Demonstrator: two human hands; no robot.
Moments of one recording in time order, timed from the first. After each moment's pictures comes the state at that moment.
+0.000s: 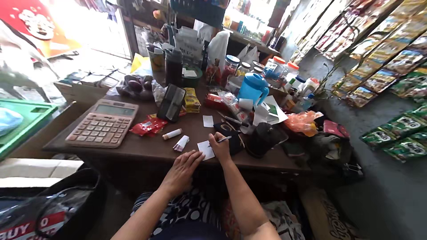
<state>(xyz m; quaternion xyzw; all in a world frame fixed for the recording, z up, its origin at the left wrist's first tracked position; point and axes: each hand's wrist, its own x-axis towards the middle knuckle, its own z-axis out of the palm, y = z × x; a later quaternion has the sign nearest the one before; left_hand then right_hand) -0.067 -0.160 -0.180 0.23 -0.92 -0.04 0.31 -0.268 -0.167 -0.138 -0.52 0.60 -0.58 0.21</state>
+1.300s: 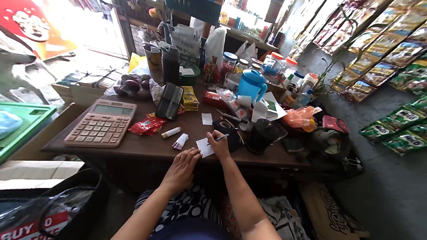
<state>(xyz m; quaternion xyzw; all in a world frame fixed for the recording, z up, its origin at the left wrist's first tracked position) -0.069 -0.158 -0.178 0.24 -0.92 -0.05 0.31 -0.267 -0.163 -0.137 -0.53 0.60 -0.56 0.21</state>
